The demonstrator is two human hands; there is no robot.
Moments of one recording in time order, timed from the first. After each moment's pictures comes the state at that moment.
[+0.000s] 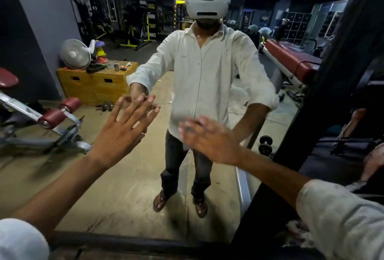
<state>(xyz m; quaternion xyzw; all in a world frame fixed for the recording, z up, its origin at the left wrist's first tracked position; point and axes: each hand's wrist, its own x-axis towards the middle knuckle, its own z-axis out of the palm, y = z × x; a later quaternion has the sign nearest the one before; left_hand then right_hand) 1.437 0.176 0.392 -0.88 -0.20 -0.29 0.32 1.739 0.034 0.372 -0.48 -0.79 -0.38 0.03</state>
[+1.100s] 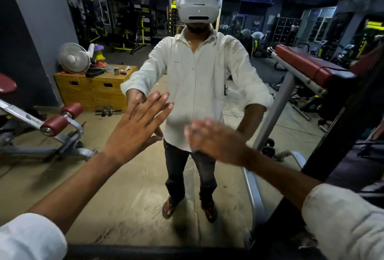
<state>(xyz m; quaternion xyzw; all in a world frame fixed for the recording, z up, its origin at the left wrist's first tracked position) 1.374 0.242 0.407 -0.87 -0.17 -0.33 0.32 1.666 0.101 0.378 -0.38 -0.70 -0.60 -0.03</state>
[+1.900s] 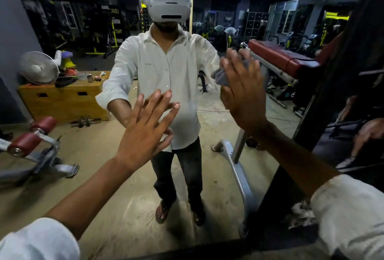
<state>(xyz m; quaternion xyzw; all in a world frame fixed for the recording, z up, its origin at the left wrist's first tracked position) 1.435 0.221 0.416 -0.87 -0.14 -0.37 0.29 1.694 0.060 0.488 -0.62 -0.52 -0.53 0.26</state>
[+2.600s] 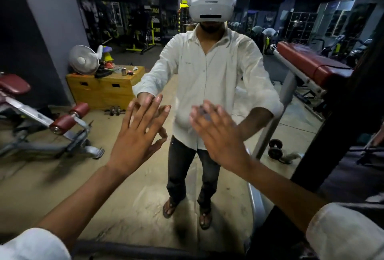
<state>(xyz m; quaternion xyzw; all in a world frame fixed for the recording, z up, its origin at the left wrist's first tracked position) 1.437 0.193 0.395 -0.86 -0.23 -0.37 0.28 1.697 0.059 0.391 -0.51 -0.66 -0.53 0.12</state>
